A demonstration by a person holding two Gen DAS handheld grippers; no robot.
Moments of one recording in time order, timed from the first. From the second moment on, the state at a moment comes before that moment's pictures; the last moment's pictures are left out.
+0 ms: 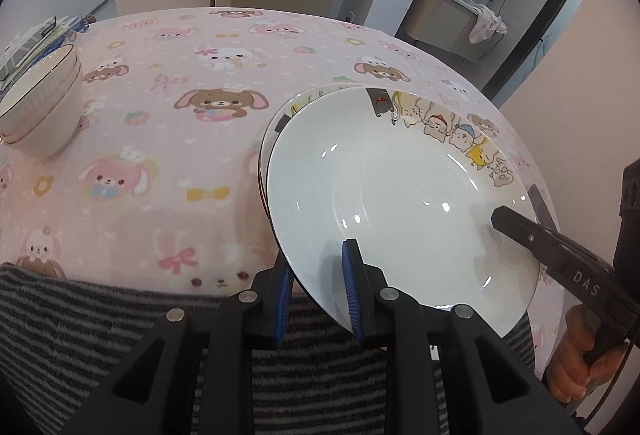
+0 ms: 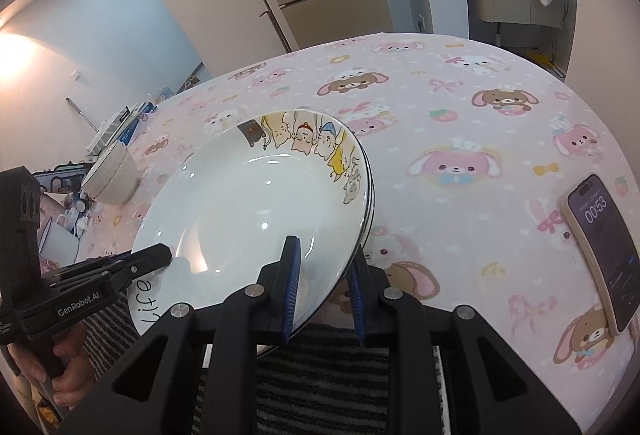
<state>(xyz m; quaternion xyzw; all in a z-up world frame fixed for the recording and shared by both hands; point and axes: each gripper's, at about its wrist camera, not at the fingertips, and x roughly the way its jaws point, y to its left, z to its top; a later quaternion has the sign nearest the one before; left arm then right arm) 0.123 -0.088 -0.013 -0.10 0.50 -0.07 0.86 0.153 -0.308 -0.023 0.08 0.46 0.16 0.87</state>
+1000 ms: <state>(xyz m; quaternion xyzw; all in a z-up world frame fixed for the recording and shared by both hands) 0.126 -0.094 -0.019 -0.09 0.49 -0.07 0.86 0.146 -0.300 -0.035 0.05 0.44 0.14 0.88</state>
